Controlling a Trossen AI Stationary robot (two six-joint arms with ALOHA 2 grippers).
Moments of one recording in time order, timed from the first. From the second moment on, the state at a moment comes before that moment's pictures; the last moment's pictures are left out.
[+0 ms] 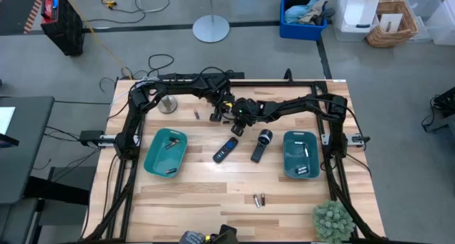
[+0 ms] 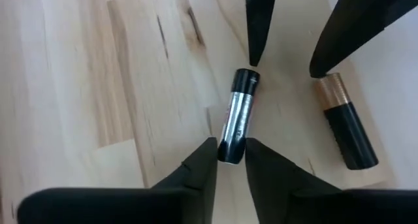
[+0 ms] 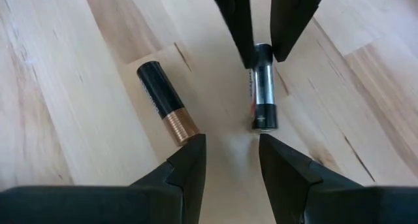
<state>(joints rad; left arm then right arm) 0.54 2.14 1.54 -0.48 0.25 0.79 -0.33 1.95 1.11 -0.06 0.13 0.12</state>
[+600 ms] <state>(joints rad) 0.54 2.14 1.54 -0.53 0.26 0.89 -0.33 1.95 1.11 -0.07 0.13 0.13</state>
